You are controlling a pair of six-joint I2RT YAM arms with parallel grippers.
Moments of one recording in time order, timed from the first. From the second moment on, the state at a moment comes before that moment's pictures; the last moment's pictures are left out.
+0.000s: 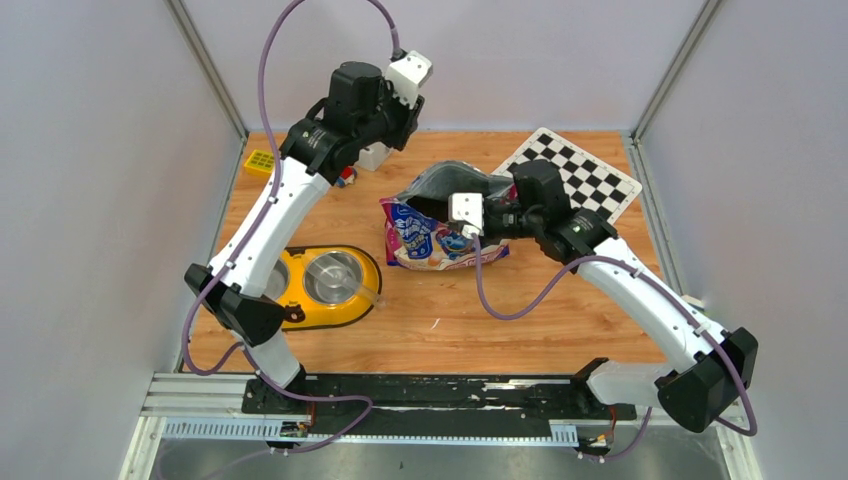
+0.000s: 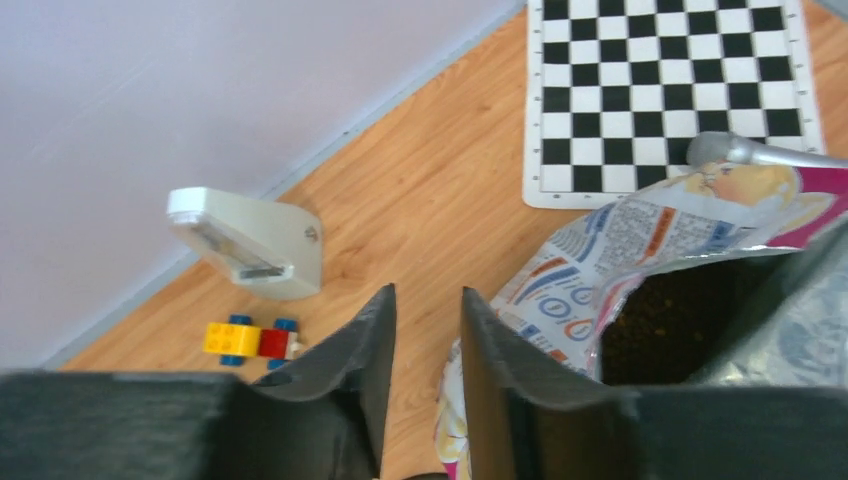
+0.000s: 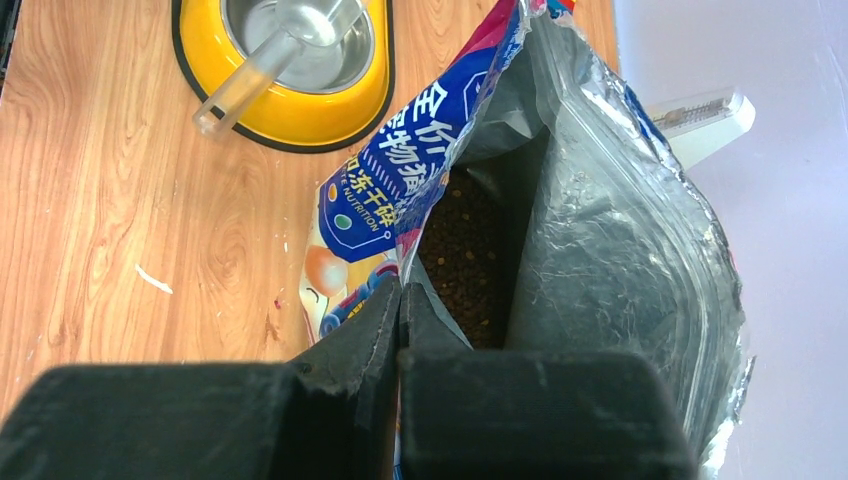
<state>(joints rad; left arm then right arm) -0.57 1.70 2.06 -0.72 -0.01 0.19 0.62 1.25 1.22 -0.47 -0.64 -0.88</state>
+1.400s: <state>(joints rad) -0.63 1.81 2.09 -0.93 -0.01 0.29 0.69 1.28 1.44 -0.77 -0.56 -0.89</state>
